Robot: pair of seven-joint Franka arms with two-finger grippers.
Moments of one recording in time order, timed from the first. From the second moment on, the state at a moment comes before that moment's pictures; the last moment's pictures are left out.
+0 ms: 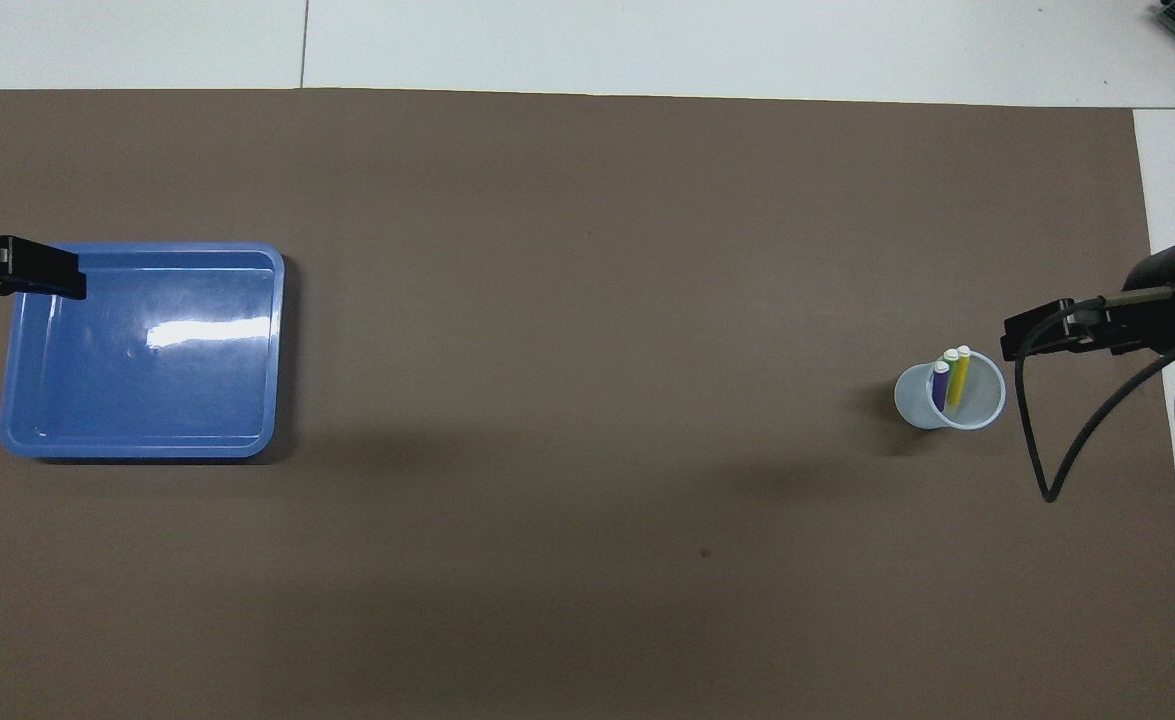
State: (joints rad) left arm -0.06 0.01 0.04 -1.60 0.02 1.69 -0.01; right arm -0.01 -0.01 0.02 -1.66 0.00 1.59 -0.03
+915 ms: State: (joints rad) left arm -0.06 0.01 0.04 -1.60 0.02 1.69 -0.01; right arm -0.01 -0.01 0.02 -1.65 0.00 1.59 -0.03
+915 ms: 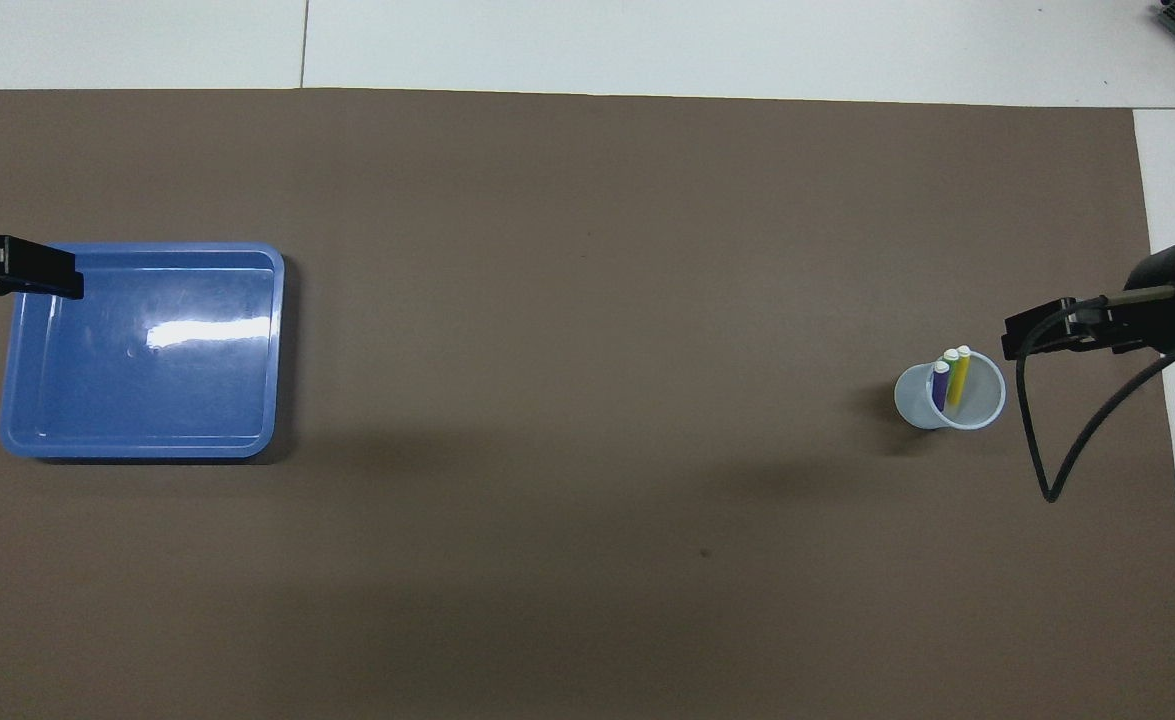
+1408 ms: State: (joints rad) left arm -0.06 0.01 0.05 -1.60 0.02 1.69 -0.01; right arm 0.03 -0.03 0.03 -1.73 0.00 1.65 -0.17
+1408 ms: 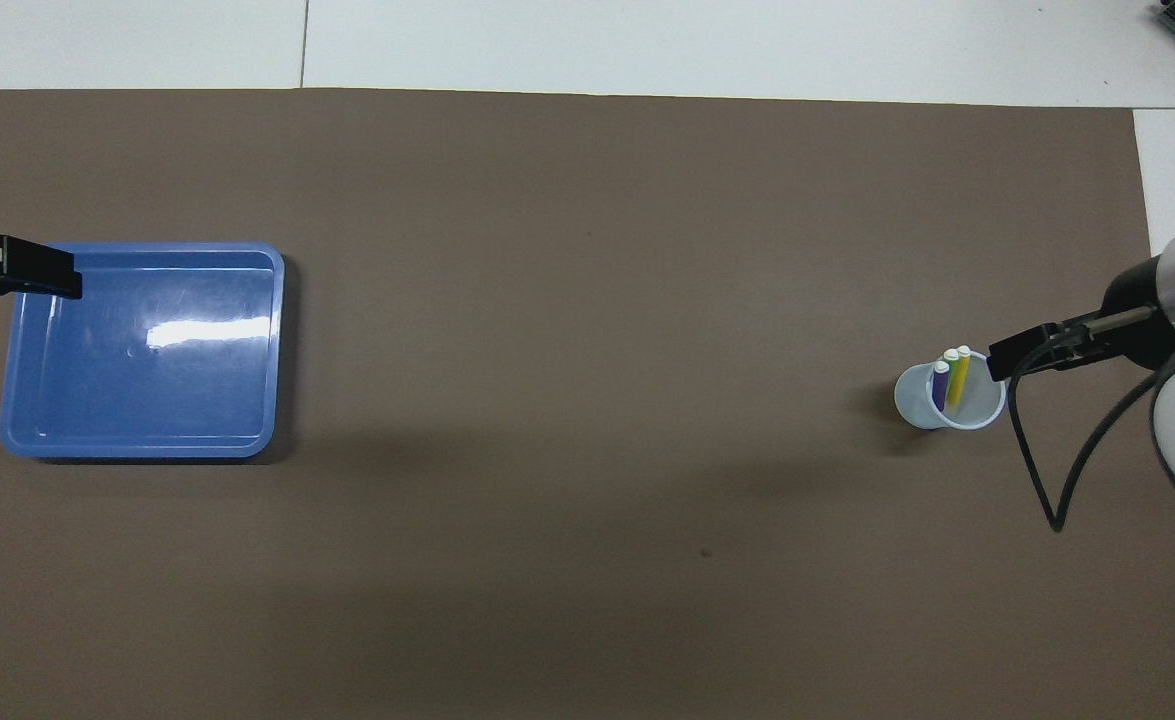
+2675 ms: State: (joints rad) left arm -0.06 -0.05 0.05 -1.73 -0.03 1.73 -0.09; right arm 0.02 0.07 0.02 -2.01 -0.04 2.03 -0.35
